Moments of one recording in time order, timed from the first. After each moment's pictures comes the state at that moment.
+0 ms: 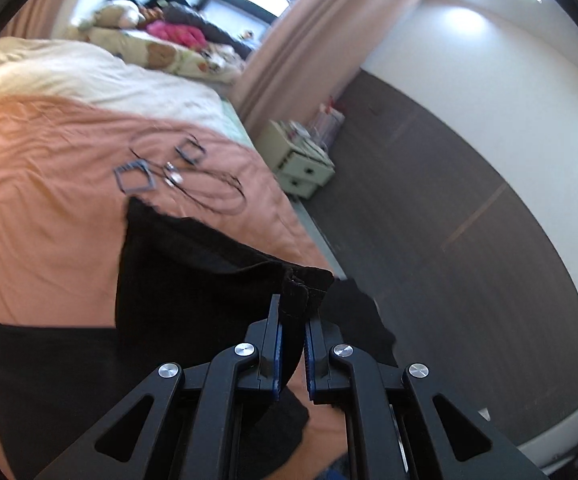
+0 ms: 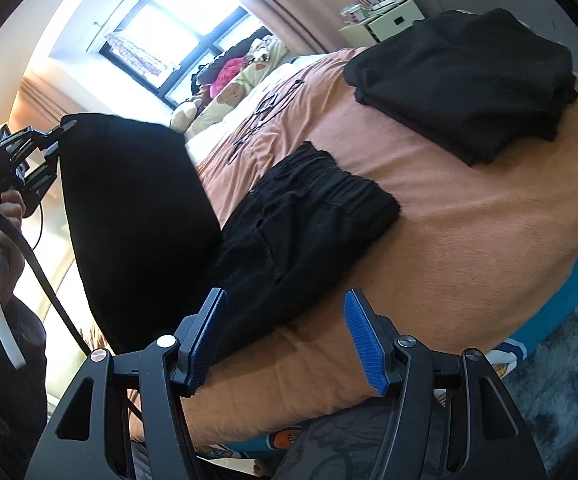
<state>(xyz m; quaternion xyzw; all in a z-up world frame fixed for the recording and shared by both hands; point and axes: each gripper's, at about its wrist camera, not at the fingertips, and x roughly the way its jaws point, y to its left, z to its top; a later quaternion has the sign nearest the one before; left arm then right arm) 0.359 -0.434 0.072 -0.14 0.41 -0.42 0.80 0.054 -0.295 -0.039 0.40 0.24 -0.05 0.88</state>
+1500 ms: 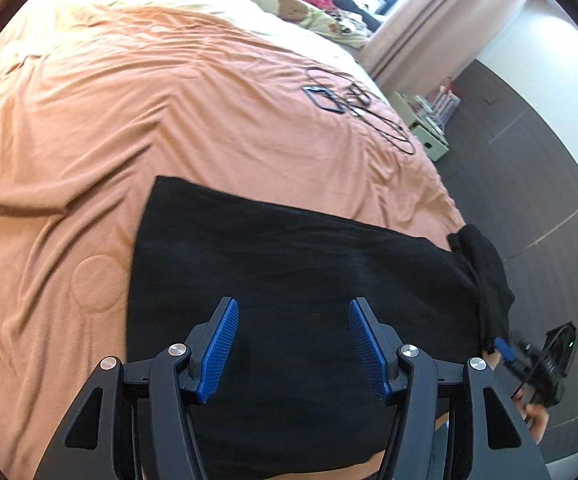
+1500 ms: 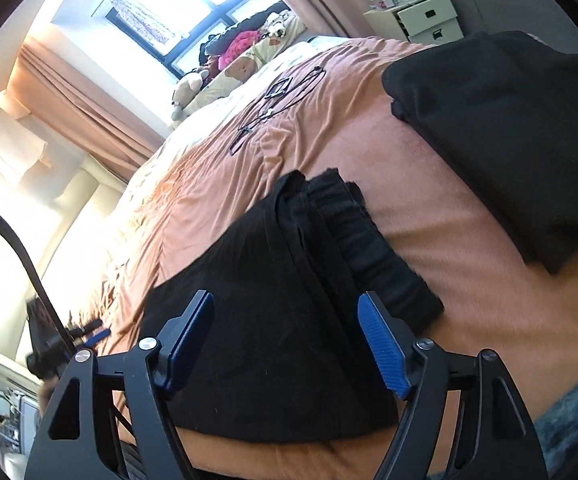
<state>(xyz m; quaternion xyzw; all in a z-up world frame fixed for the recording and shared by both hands) 0.369 -0.211 -0.099 -0.13 0.50 -0.25 0.82 0.156 -0.335 0.000 0.36 0.30 -0.01 0.89</state>
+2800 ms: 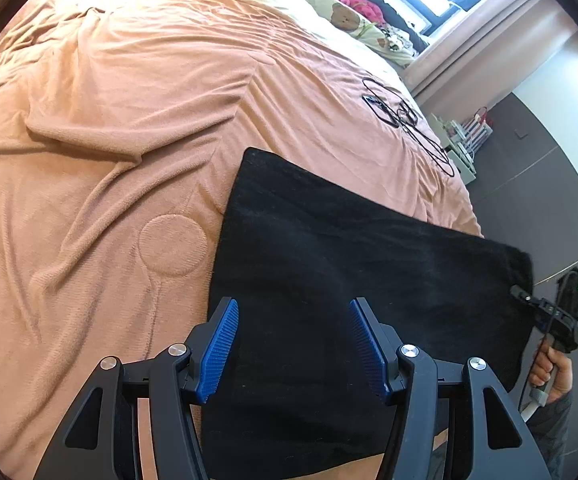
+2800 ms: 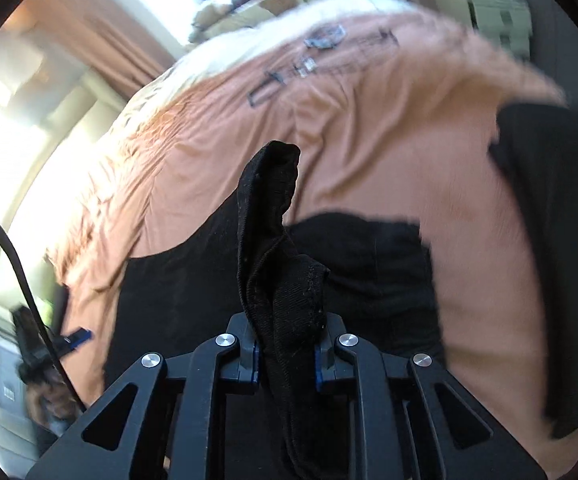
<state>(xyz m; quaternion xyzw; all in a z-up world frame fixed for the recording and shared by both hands) 0.360 -0.147 -0.134 -0.18 0.51 -0.20 0.82 0.319 -0.319 0.042 0.23 0.41 0.04 0.88</state>
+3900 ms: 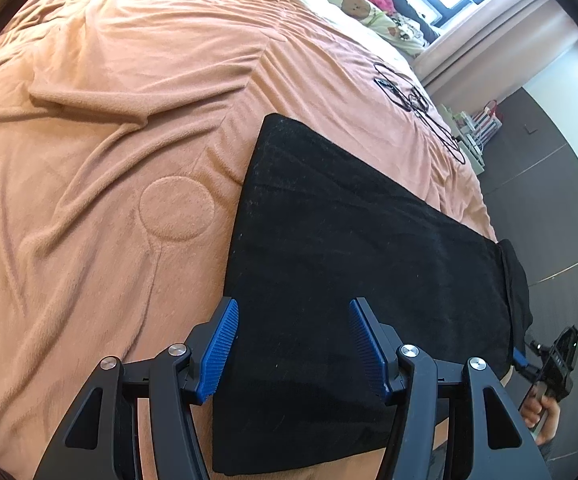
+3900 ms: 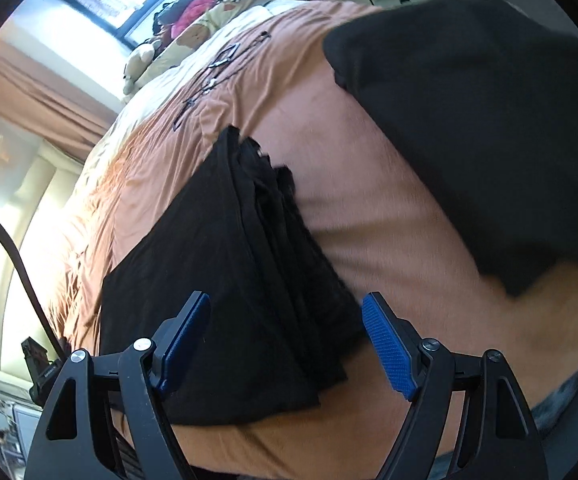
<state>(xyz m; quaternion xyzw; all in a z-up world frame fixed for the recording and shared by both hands) 0.349 -0.152 -0.156 -0.18 0.53 -0.19 0.80 0.180 -0.366 -0.006 0.37 0.38 -0.05 0.84</state>
